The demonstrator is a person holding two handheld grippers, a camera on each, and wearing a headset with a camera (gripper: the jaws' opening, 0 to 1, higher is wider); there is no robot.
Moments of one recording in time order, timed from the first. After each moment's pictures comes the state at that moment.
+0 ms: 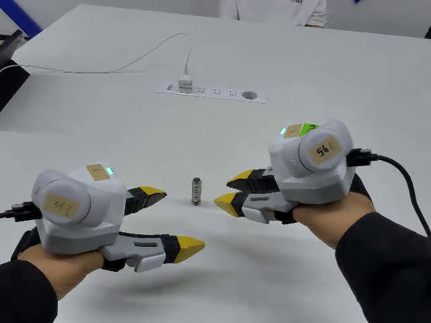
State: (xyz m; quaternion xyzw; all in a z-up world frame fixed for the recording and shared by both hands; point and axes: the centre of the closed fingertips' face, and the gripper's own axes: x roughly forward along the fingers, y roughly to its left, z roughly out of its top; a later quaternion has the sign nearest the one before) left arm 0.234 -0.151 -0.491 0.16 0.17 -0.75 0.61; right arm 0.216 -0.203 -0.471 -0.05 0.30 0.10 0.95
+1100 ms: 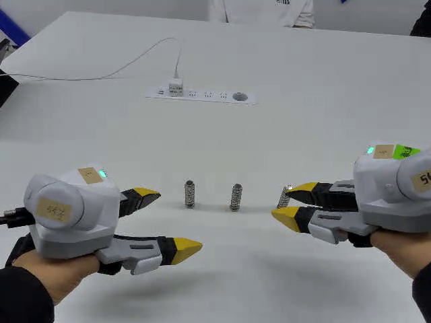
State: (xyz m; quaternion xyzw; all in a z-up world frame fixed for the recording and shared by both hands) left arm 0.231 -0.155 -0.485 0.16 0.17 -0.75 0.62; right arm 0.135 -0.258 -0.464 -0.03 0.28 0.02 0.96
